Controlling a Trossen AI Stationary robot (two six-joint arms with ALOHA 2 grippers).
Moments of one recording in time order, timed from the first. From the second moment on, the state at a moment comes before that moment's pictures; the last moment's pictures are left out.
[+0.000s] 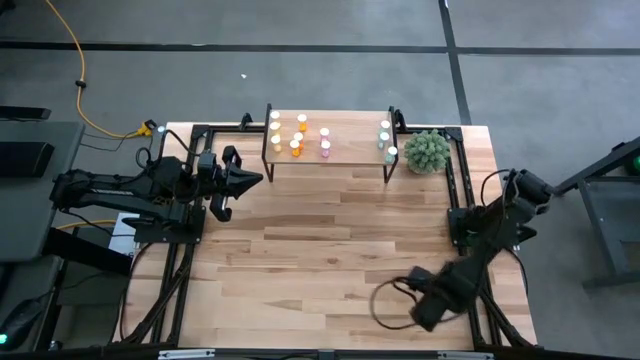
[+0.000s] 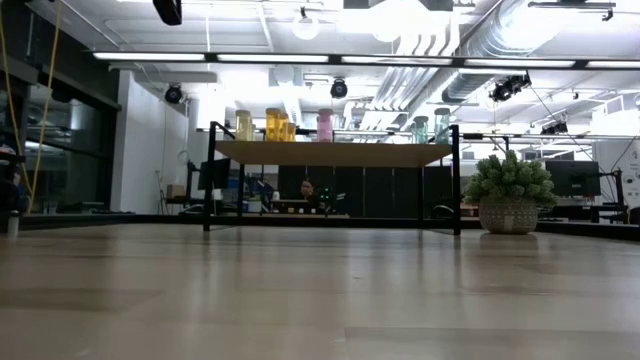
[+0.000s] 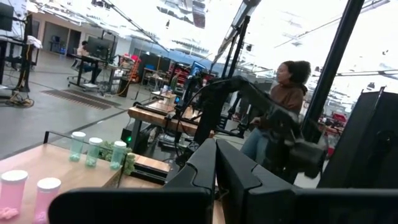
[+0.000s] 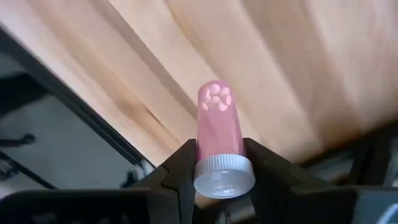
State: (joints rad) left arm 0.10 0.65 0.54 0.31 -0.10 -0.26; right arm 0.84 1.60 1.22 -1.13 -0.17 1.48
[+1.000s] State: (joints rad) left arm 0.10 0.65 0.54 0.32 -0.09 -0.27; right arm -0.28 1.75 1.97 -1.41 -0.06 0.56
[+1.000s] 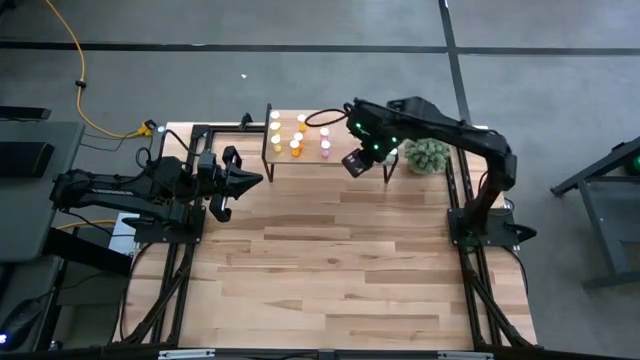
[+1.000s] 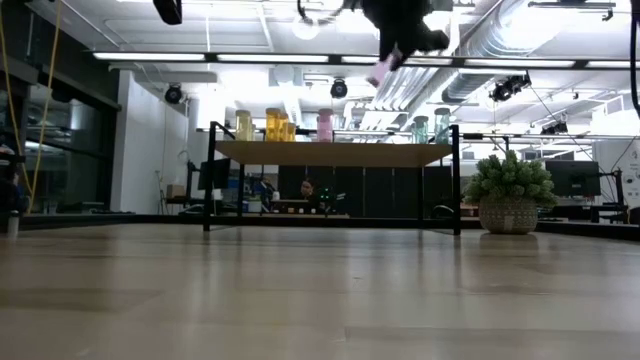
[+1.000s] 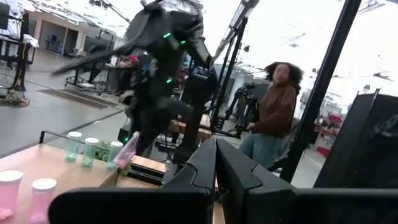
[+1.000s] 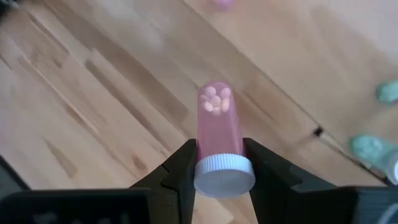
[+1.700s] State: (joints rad) left arm 0.08 1.05 0.80 0.07 -0.17 -0.33; right arm -0.14 1.78 1.97 -1.26 -0.33 0.21
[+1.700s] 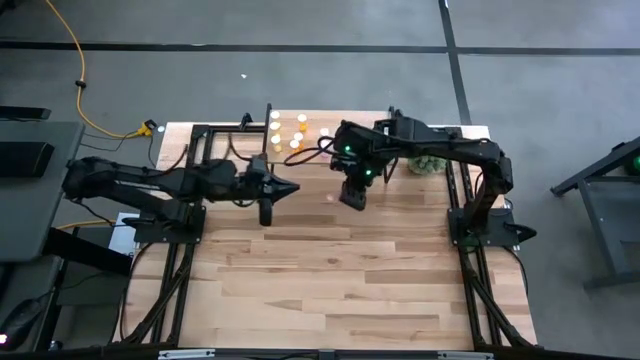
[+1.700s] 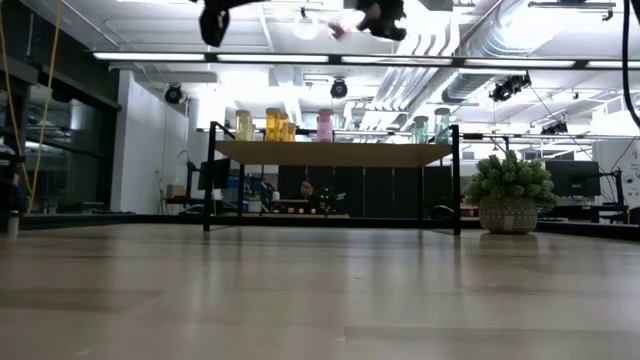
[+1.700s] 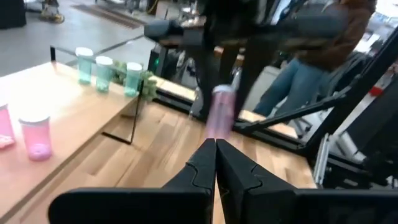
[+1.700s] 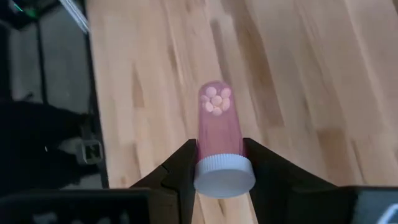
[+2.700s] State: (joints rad) left arm 0.08 1.23 0.90 0.13 -0.13 -0.37; right arm -0.04 1.78 1.97 -1.05 -0.16 0.33
